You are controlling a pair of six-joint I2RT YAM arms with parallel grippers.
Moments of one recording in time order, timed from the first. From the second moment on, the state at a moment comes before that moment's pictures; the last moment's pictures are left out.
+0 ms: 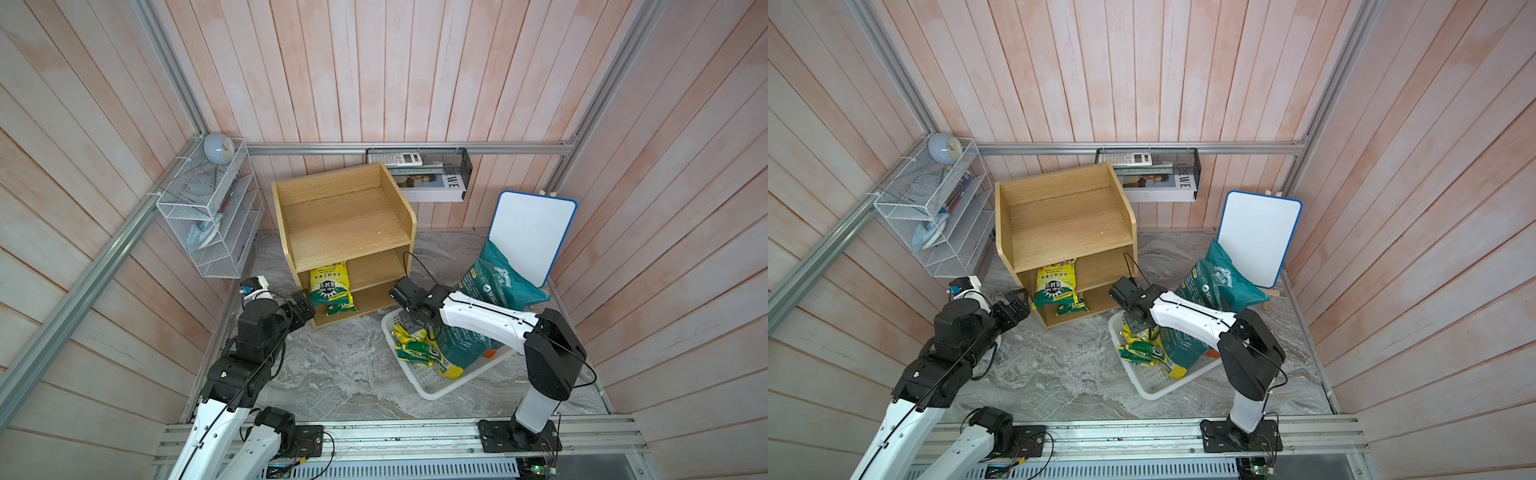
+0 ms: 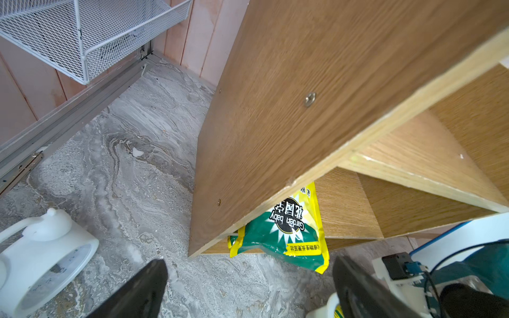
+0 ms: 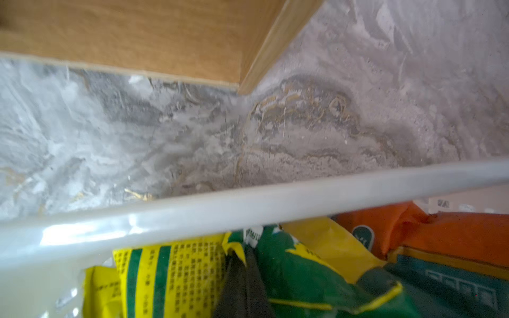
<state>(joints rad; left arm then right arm) -0.28 0.66 0.85 -0.65 -0.21 -0.63 0.88 1.77 1.31 -0.86 0.31 0.36</state>
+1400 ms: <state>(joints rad) -0.15 0.64 0.83 -0.65 -0.14 -0.73 1.23 1.96 1.36 0.09 0.46 -0.93</state>
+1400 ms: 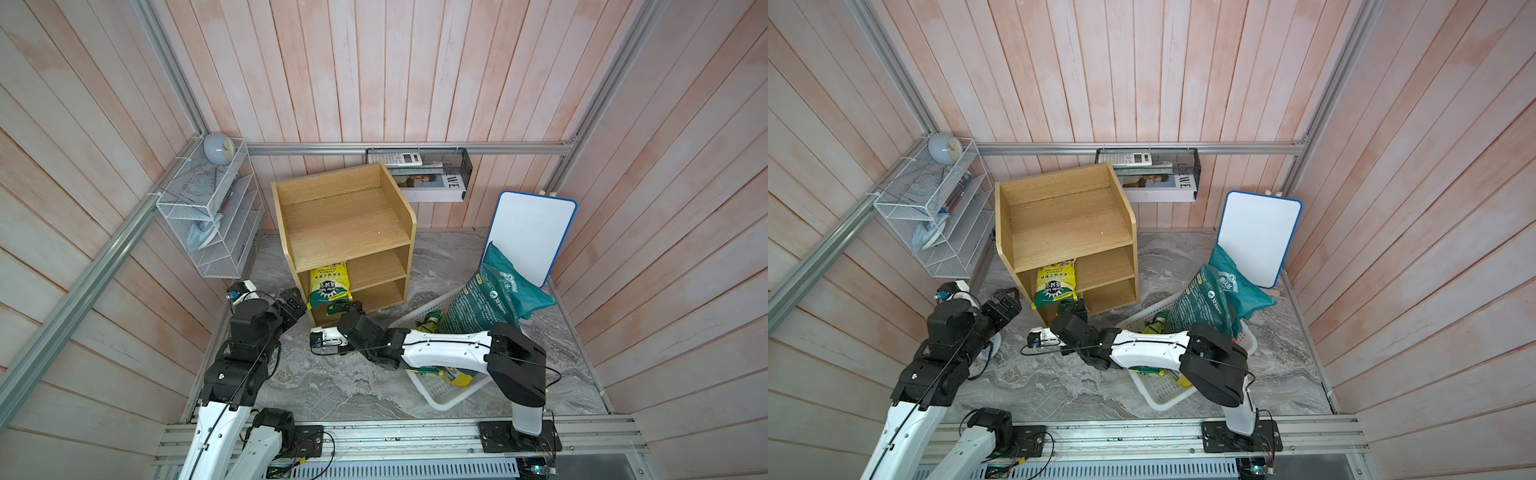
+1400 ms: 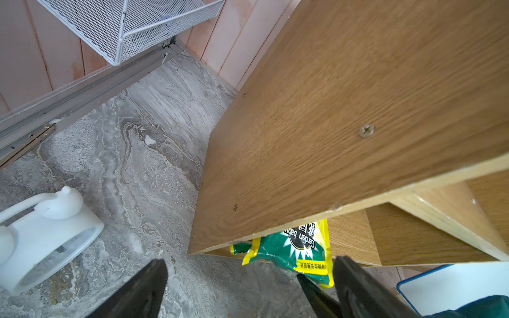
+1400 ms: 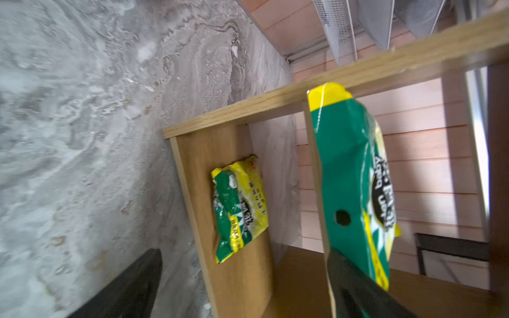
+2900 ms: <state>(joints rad) -0.13 0.64 0.79 -0.62 -0.10 -0.71 0.98 1.60 1.19 0.06 0.03 0.51</state>
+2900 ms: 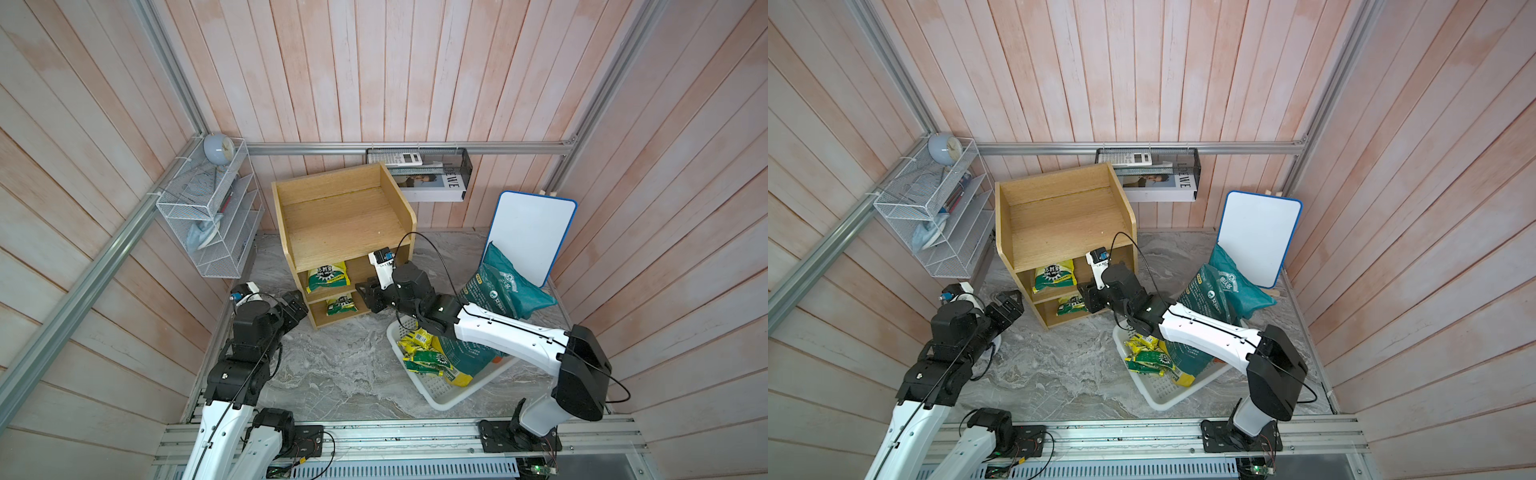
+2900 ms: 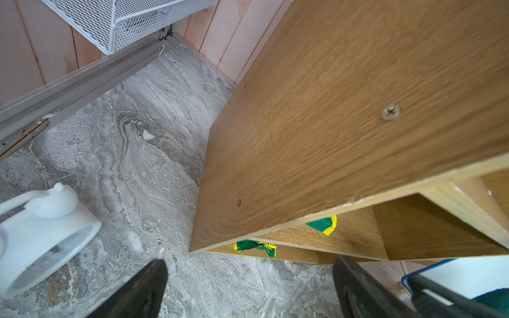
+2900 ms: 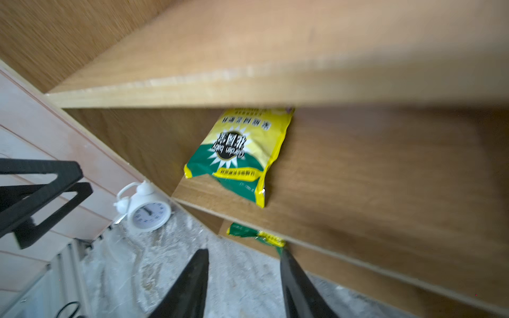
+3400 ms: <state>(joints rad) -0.13 0.63 0.79 -0.62 -0.10 -0.68 0.99 1.68 1.23 0.32 0.09 1.07</state>
